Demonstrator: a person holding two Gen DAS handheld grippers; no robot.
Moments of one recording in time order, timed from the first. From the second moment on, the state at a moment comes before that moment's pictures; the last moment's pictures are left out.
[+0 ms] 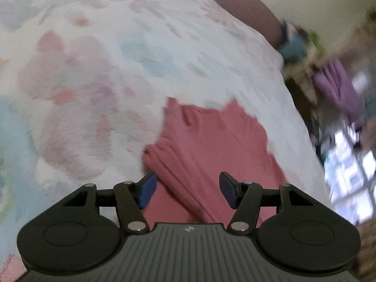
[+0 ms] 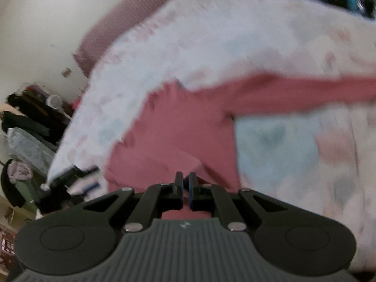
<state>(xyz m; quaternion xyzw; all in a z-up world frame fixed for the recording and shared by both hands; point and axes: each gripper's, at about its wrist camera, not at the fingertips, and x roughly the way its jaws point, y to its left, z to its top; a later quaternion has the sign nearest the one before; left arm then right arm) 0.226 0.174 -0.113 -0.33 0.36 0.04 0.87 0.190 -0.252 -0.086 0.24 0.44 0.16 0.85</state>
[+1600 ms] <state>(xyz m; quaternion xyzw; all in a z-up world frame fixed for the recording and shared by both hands) 0.226 0.023 -0.123 -0.11 0.46 -0.16 0.87 0.188 -0.261 -0.154 0.09 0.42 0.13 0.89</state>
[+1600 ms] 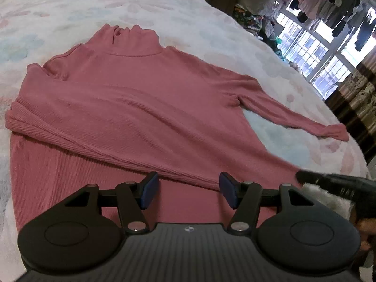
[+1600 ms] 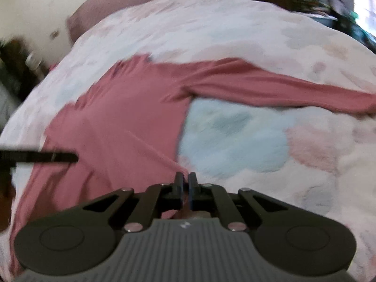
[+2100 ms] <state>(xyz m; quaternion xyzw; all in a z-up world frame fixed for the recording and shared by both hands) 0.220 0.020 -0.112 -0.10 0.45 -0.17 0.87 0.157 -0.247 -0.142 0.05 0.38 0.18 0.90</state>
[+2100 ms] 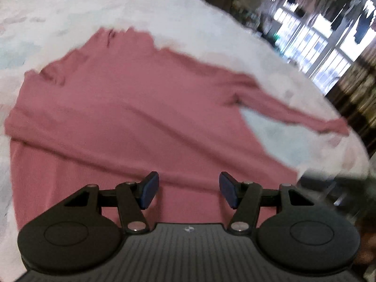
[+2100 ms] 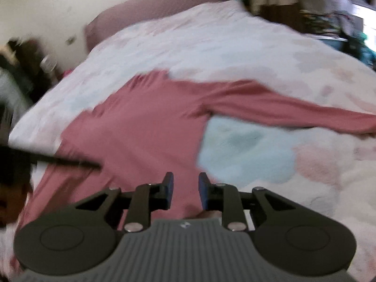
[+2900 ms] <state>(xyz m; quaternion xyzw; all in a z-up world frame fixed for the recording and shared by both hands) 0.225 0.018 -0.108 -0.11 0.46 -0.16 0.87 0.192 -0.521 -0.116 0.31 0.25 -0.22 0.89</state>
